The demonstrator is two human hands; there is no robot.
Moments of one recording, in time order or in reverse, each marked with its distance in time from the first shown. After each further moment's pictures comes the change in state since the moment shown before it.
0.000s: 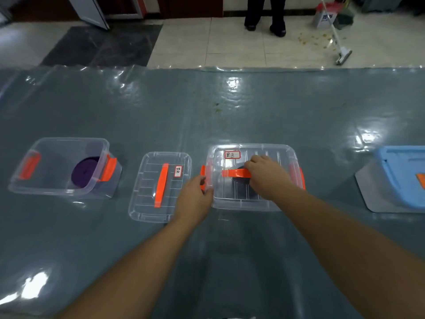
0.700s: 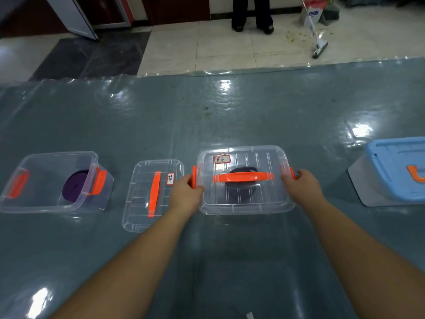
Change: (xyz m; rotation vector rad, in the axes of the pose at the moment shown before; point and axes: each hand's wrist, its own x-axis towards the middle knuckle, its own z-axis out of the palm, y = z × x) left_hand 0.029 0.018 -0.001 -0.274 -0.032 -0.236; right_hand -0.046 0.085 0.042 0.961 0.167 0.866
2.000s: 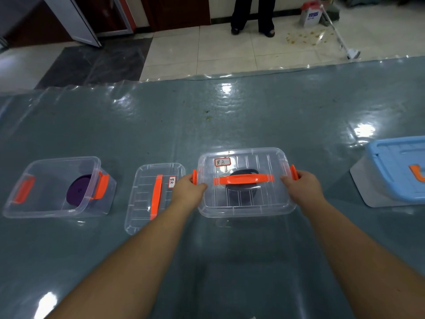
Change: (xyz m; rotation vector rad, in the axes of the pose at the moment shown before) left_hand 0.010 0.019 0.000 0.119 0.006 -0.050; right_hand 0.003 0.001 0.004 0.096 0.015 -0.026
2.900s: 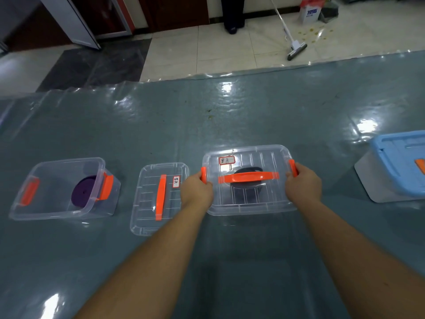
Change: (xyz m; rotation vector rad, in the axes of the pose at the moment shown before) left_hand 0.000 -0.002 0.016 0.154 0.118 0.104; right_hand -0.011 -0.005 0.019 -0.211 0.198 -0.141
